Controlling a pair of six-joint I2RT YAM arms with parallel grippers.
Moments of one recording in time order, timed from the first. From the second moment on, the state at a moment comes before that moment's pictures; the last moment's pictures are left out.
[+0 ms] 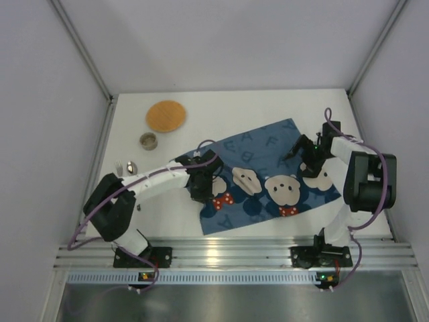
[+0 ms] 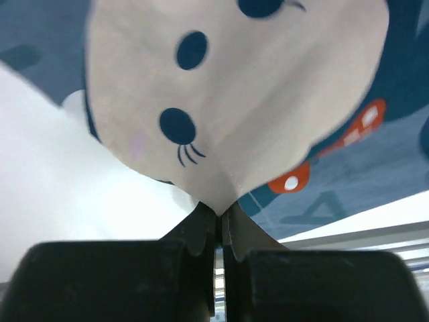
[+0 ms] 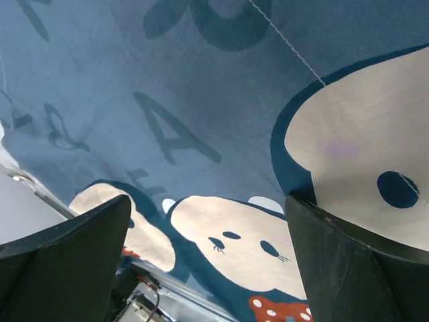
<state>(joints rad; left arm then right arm) -0.84 1.63 1.05 -0.74 -0.04 -0.78 -0.11 1.76 1.06 -0.58 -0.46 0.55</state>
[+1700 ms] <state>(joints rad) -0.18 1.69 1.56 -1.10 -0.24 -0.53 0.06 1.67 1.12 -0.55 -0.59 0.70</state>
